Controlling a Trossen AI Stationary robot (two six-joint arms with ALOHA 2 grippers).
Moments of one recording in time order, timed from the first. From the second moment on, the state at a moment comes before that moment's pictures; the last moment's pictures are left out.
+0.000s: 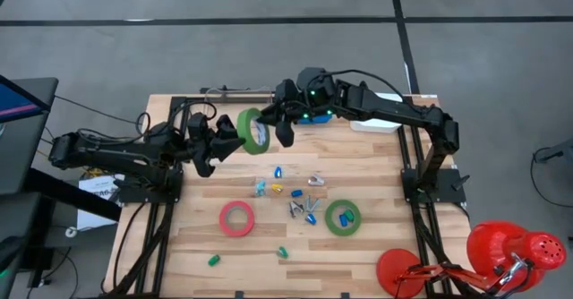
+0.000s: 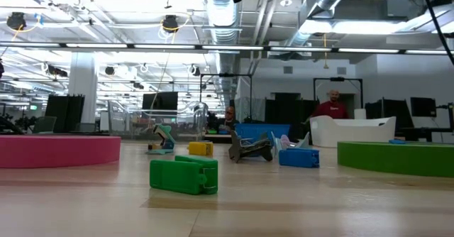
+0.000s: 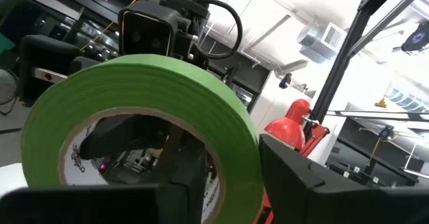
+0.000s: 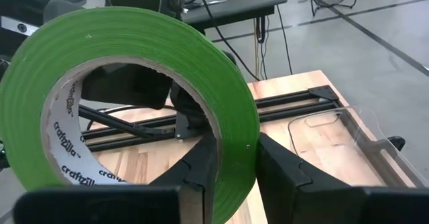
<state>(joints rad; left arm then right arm) 0.02 0.91 0.56 0.78 -0.04 -0.50 -0.19 1.79 1.84 -0.41 -0.18 0.12</state>
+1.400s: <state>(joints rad) 0.24 0.91 0.56 0.58 -0.06 -0.42 -0.18 1.49 1.85 -0.52 -0.18 0.18</state>
